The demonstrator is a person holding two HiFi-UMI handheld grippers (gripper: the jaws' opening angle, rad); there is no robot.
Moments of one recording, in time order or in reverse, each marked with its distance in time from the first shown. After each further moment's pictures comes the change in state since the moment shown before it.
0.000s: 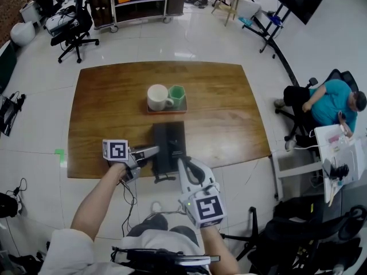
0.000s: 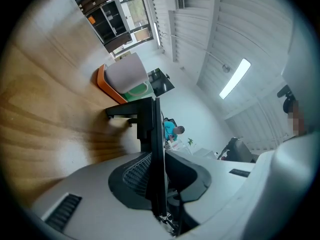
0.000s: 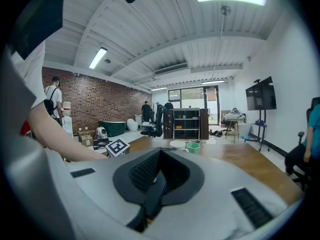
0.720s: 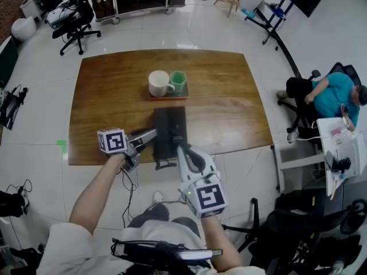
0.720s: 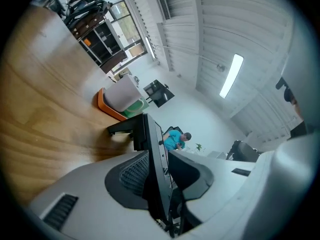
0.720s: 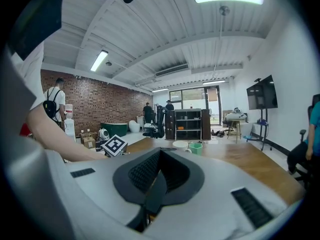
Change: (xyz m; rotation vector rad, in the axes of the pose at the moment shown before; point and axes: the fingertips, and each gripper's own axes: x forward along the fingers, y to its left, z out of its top) left arm -0.019 -0.015 0.016 0.115 -0.143 0.059; right arm -0.011 0.009 0.002 0.002 -0.024 0.028
